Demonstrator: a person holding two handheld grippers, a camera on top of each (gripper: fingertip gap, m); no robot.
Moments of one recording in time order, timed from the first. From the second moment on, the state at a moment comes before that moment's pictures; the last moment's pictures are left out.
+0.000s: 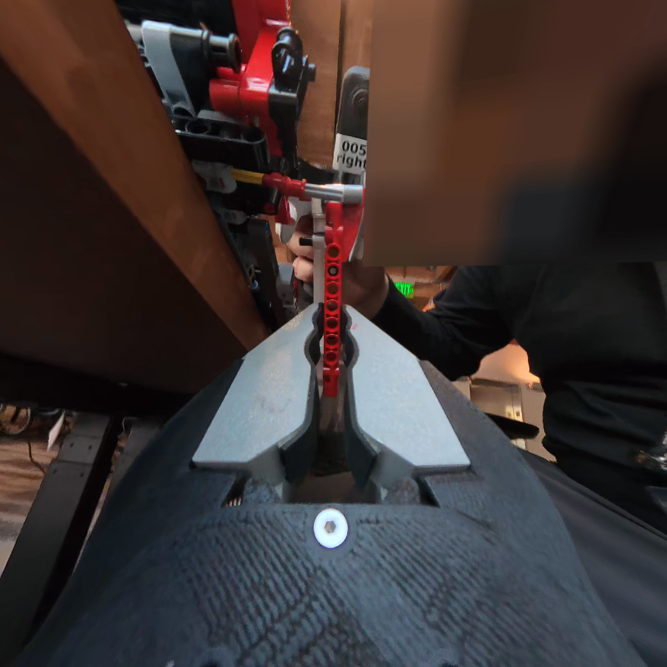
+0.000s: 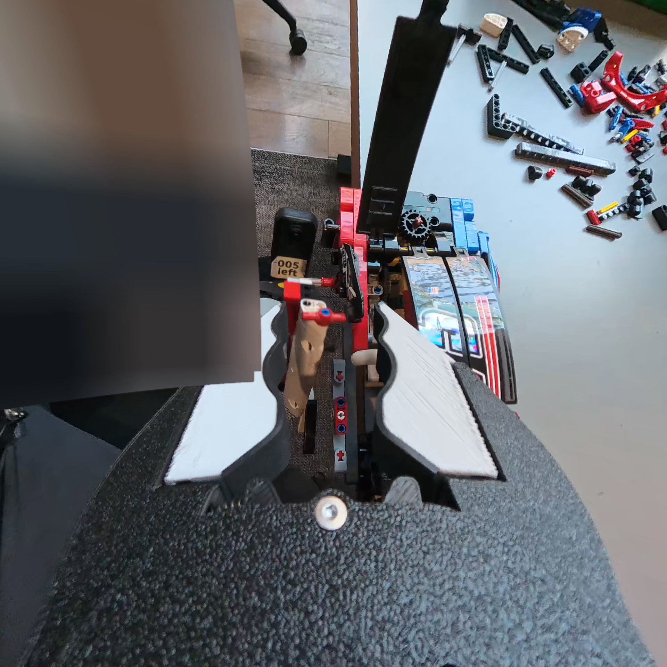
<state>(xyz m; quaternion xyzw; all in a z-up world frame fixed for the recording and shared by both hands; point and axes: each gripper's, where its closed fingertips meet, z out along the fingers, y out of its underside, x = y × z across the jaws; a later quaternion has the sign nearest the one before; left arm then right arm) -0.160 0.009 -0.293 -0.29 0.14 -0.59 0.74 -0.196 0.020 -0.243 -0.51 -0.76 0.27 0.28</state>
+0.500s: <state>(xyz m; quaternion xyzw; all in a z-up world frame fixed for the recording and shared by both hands) -0.154 0.010 -0.280 -0.11 0.02 -0.63 0.77 -0.201 0.017 -0.248 -0.52 -0.78 0.27 0.23</state>
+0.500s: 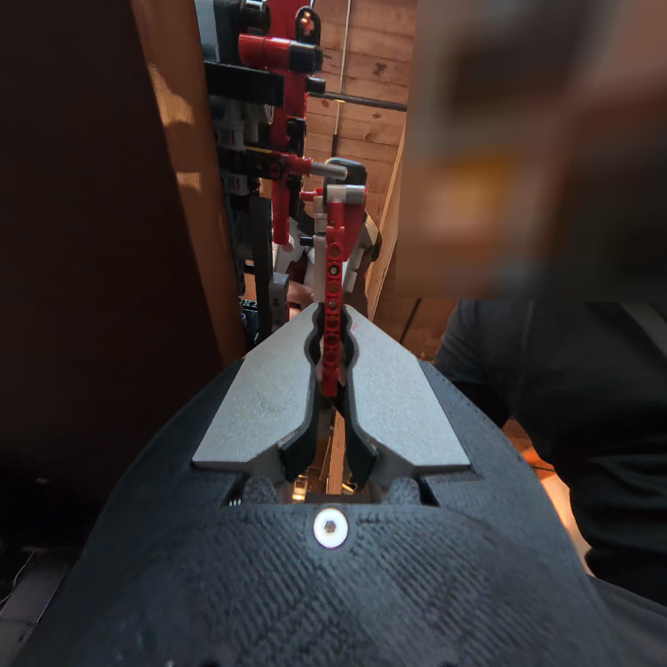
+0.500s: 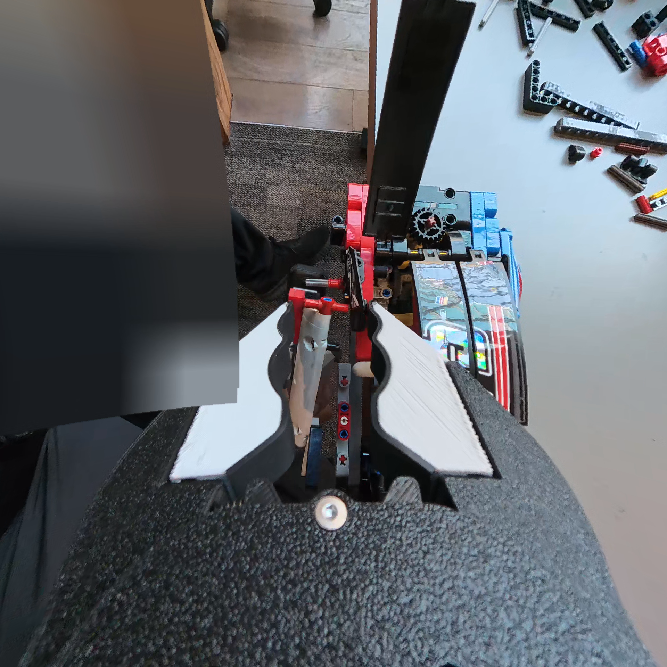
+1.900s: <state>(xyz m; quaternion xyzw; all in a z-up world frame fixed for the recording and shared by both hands) -0.154 0.017 -0.282 -0.12 0.03 -0.62 0.78 -0.203 0.024 -0.252 -0.52 -0.79 0.24 0.20</state>
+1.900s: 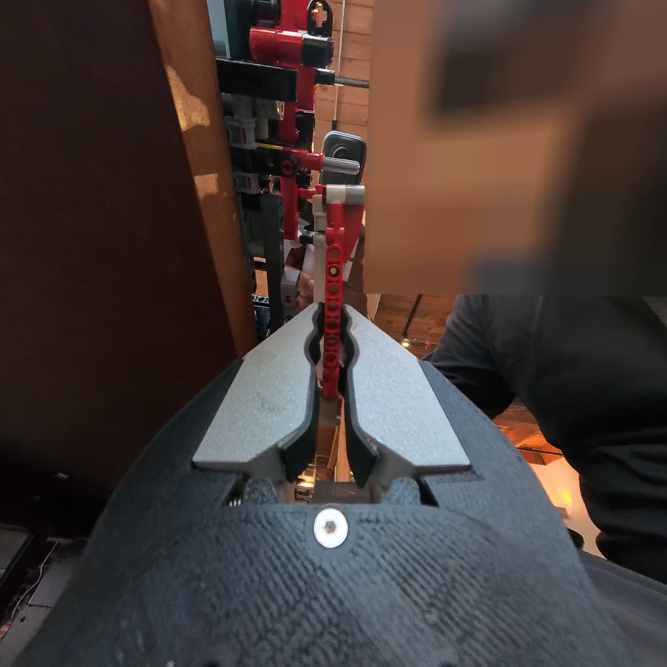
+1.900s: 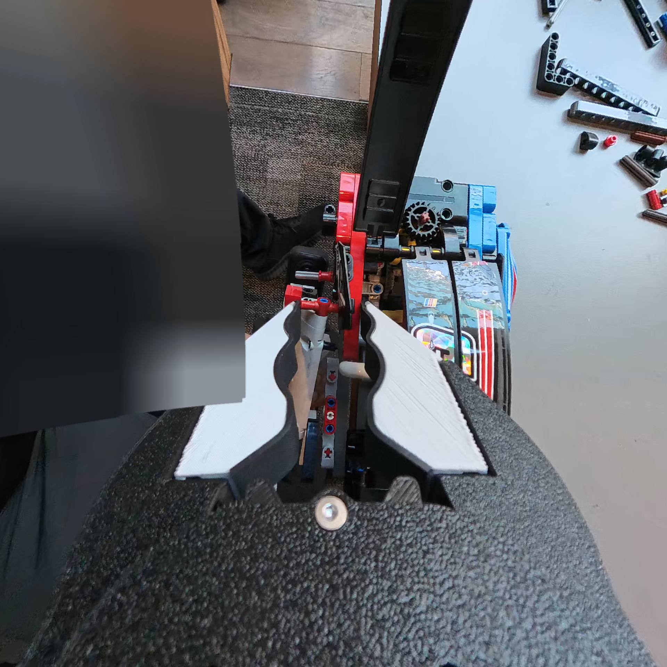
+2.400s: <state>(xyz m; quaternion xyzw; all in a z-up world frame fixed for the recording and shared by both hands) -0.153 0.022 -0.286 -0.13 0.03 -0.62 0.77 -0.200 0.027 -0.256 -0.53 -0.80 0.24 0.14</state>
